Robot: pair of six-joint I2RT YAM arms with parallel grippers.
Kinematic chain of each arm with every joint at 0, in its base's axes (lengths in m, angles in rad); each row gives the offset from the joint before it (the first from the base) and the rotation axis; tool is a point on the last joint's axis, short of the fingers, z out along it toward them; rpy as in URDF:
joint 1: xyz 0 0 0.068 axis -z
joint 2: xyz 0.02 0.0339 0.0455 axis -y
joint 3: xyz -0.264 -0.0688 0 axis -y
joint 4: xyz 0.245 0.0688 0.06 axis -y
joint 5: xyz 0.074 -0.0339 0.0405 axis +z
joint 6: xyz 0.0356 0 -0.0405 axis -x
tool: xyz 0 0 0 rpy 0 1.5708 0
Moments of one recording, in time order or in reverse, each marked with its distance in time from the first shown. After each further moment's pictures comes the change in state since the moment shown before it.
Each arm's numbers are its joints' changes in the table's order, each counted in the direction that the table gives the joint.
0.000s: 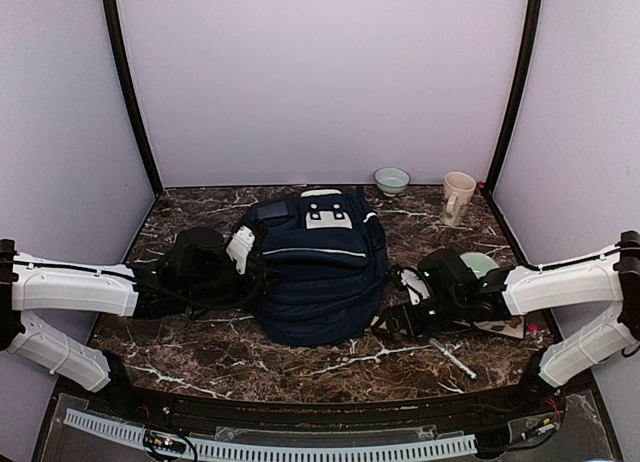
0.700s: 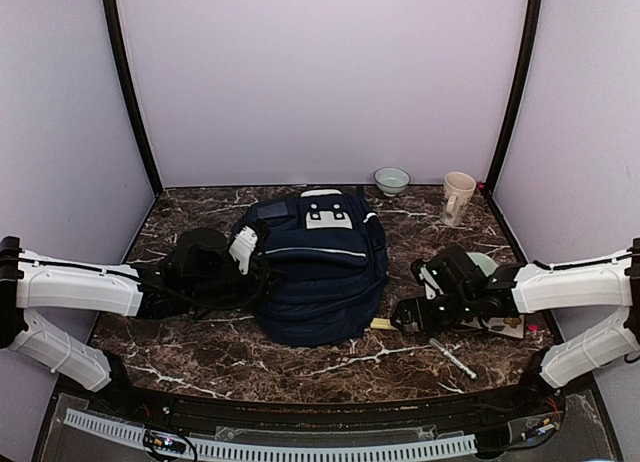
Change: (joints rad) left arm 0.000 -0.029 0.000 0.037 -0.005 -0.001; right arm 0.038 0.071 -0.001 -0.163 -0.218 -0.098
